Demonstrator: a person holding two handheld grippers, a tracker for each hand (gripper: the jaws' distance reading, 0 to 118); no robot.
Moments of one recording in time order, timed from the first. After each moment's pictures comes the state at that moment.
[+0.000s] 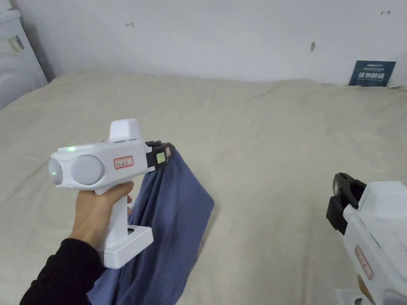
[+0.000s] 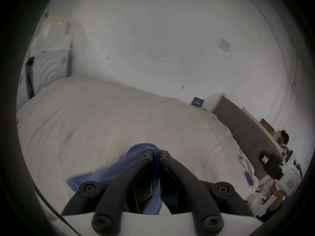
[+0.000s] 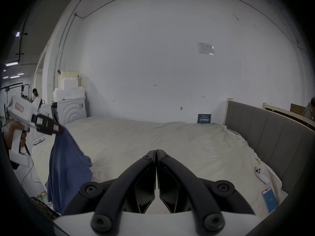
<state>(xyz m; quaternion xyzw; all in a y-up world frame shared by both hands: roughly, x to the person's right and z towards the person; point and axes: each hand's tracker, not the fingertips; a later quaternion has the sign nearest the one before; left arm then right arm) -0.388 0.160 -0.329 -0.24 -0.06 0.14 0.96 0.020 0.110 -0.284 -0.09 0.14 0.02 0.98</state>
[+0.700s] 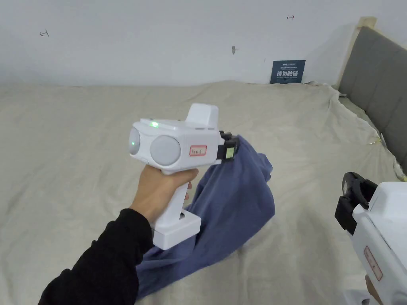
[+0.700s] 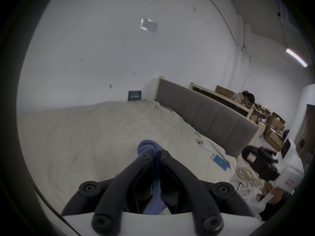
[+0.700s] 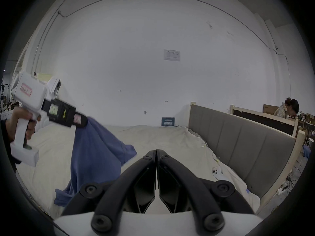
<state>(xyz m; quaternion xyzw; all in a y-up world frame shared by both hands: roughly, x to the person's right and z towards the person) -0.161 0.162 -0.403 -0.26 -0.28 0.03 0.92 0.134 0.122 -0.254 -0.08 0.02 0.03 1.00</state>
